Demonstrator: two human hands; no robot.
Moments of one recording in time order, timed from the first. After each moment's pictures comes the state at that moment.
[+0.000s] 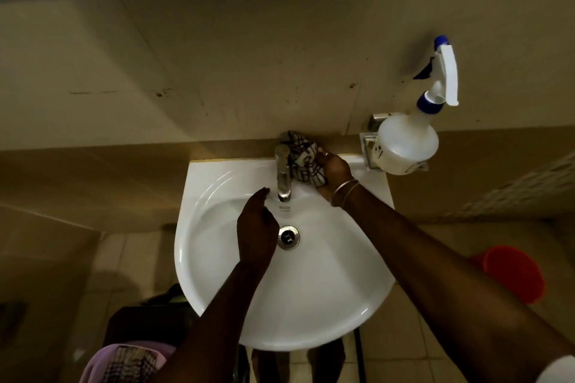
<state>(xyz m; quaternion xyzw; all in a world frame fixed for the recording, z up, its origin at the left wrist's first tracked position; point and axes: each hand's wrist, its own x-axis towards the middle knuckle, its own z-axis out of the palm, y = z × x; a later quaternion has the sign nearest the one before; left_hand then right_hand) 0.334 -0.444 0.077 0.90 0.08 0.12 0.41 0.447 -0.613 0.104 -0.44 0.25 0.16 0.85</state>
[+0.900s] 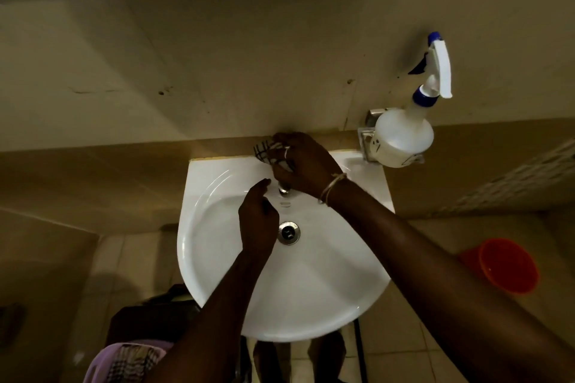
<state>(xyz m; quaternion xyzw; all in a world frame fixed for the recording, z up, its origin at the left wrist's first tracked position) 0.339 -0.449 0.100 0.88 0.10 0.11 0.45 0.419 -0.592 0.168 -0.93 -0.23 -0.05 0.29</state>
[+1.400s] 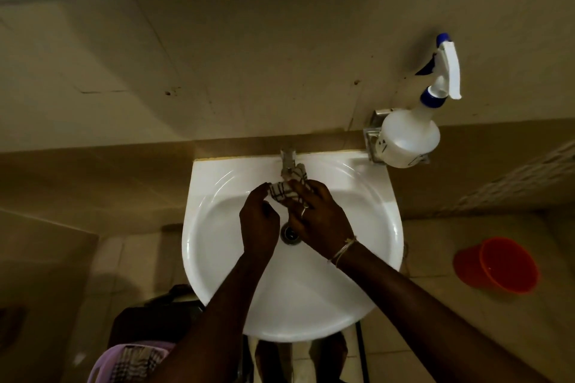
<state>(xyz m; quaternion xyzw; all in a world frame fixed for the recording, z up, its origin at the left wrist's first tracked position) 0.336 -0.440 0.094 0.88 0.12 0.08 0.46 0.327 -0.586 0.104 -0.93 -0.20 -0.18 0.25</state>
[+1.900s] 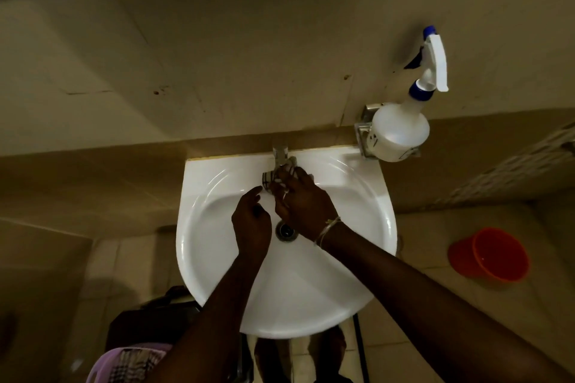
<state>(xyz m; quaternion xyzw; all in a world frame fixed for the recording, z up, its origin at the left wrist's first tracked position) 0.331 -0.437 0.083 0.86 0.16 0.07 0.49 0.351 -0.571 0.105 -0.95 -0.20 -0.14 0.21</state>
